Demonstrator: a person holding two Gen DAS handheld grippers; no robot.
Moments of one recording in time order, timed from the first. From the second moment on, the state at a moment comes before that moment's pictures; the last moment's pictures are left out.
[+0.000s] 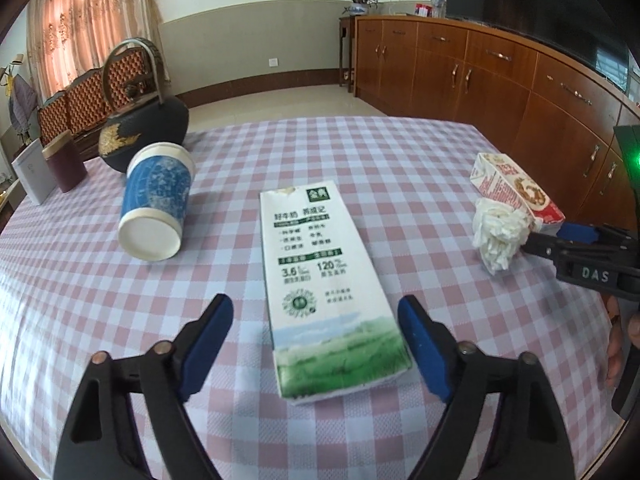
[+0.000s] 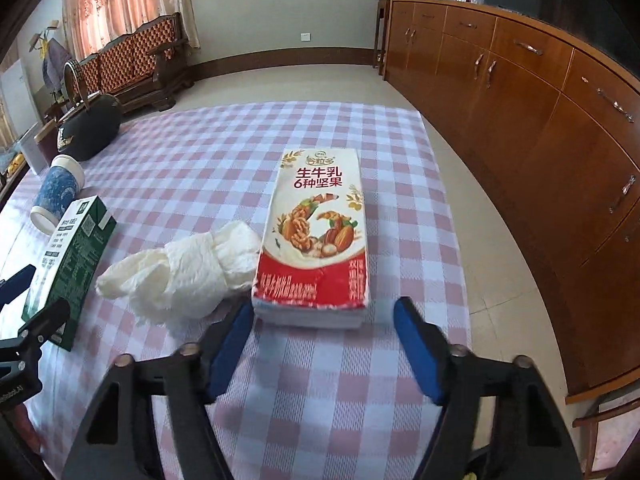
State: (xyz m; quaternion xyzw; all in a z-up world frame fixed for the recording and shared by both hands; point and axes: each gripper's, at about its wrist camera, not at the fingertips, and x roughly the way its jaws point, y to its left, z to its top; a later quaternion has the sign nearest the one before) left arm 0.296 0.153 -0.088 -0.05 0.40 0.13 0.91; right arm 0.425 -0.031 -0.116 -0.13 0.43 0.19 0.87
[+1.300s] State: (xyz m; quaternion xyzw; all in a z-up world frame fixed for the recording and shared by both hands) left arm 0.202 0.063 -0.040 -0.01 0.35 0.03 0.94; right arm 0.245 -0.152 -0.046 -0.09 0.36 0.16 0.92
